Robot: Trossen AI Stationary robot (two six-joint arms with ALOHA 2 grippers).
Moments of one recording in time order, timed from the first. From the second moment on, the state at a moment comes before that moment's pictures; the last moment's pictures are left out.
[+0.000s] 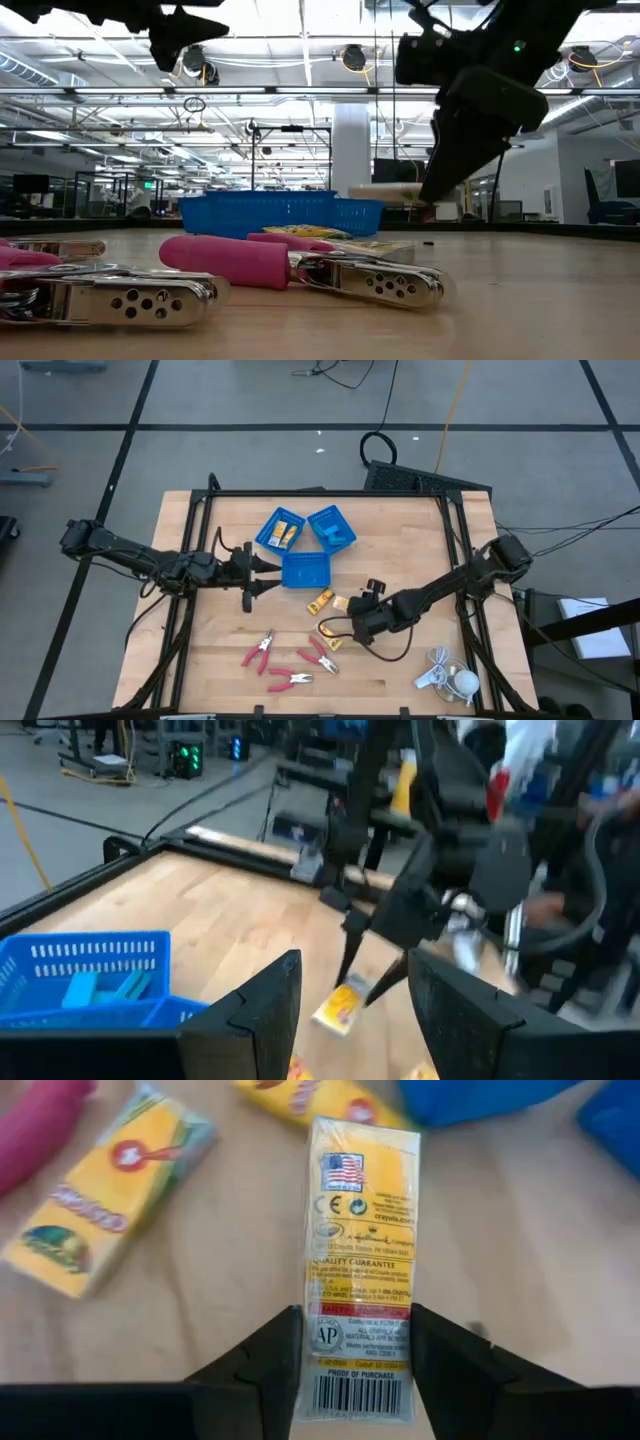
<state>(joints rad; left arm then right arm) -0.24 0.90 0.50 0.29 -0.30 -0.27 0.39 1.72 1.04 -0.50 0.45 0.55</state>
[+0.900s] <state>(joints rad) -0.13 1.45 0.59 0.77 -0.31 -0.65 0.35 1.64 1.04 -0.07 0.94 -0.12</state>
